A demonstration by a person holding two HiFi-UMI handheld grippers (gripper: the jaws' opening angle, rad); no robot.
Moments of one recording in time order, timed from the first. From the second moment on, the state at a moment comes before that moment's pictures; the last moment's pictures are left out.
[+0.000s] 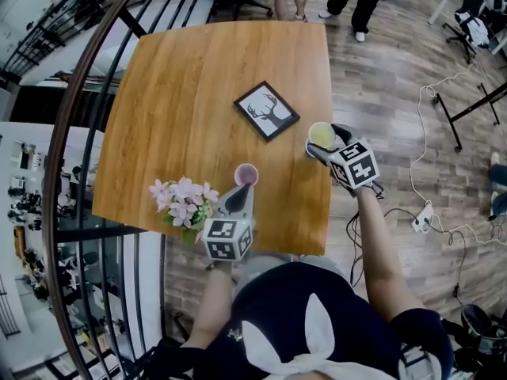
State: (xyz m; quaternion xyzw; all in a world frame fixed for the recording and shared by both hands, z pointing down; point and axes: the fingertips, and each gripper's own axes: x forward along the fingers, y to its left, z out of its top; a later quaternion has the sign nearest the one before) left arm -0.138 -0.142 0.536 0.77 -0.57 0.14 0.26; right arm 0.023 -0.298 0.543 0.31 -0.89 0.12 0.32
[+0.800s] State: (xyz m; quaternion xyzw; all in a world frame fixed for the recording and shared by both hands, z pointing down) left arm -0.157 -0.145 0.537 0.75 -0.58 0.14 0.27; right arm 0.028 -0.299 0.603 0.30 -0.87 0.20 0.33
